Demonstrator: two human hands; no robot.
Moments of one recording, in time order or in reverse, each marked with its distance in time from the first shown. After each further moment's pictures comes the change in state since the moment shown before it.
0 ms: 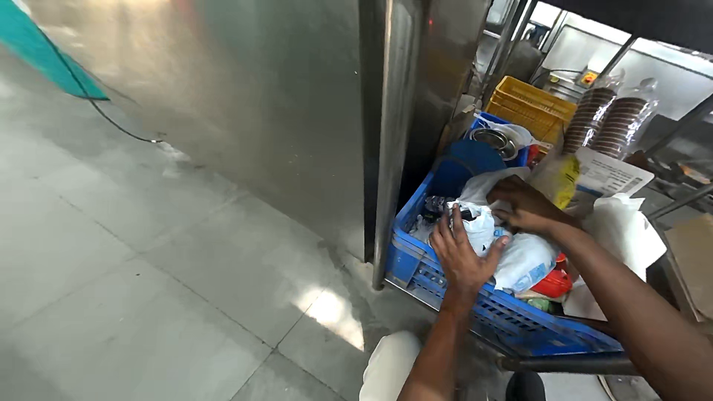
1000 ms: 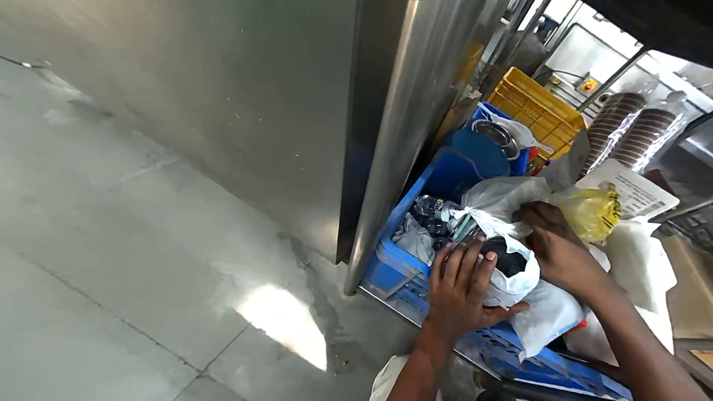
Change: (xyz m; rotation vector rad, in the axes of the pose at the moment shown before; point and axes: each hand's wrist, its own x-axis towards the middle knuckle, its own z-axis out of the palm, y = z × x) left_hand -0.011 -0.041 0.019 -0.148 0.202 0.403; right_hand -0.036 -0.033 0.011 -0.065 0.015 0.244
